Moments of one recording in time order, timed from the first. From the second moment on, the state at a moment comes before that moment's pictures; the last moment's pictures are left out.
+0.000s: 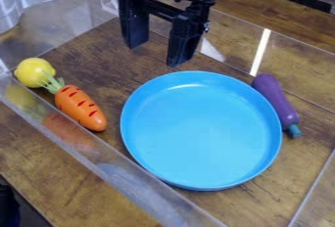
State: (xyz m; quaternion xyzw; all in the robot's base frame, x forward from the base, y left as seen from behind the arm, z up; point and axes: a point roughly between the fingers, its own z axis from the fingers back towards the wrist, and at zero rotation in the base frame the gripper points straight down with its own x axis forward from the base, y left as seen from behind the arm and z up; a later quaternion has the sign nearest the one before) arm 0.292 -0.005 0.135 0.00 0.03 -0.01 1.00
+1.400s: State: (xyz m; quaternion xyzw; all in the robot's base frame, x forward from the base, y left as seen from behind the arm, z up) arm 0.284 -0.004 0.092 -0.02 0.09 0.06 0.99
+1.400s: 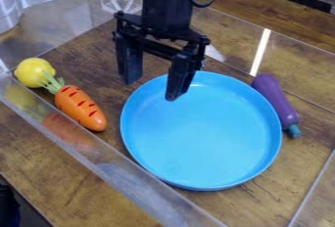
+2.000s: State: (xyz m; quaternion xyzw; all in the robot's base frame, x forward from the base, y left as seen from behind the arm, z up) arm 0.281 0.008 0.080 -0.03 0.10 0.13 0.99
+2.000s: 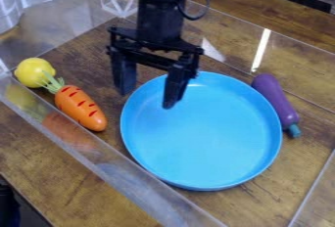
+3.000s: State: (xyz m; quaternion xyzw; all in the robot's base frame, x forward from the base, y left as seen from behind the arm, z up) arm 0.266 0.076 0.052 -0.10 0.07 0.45 0.89
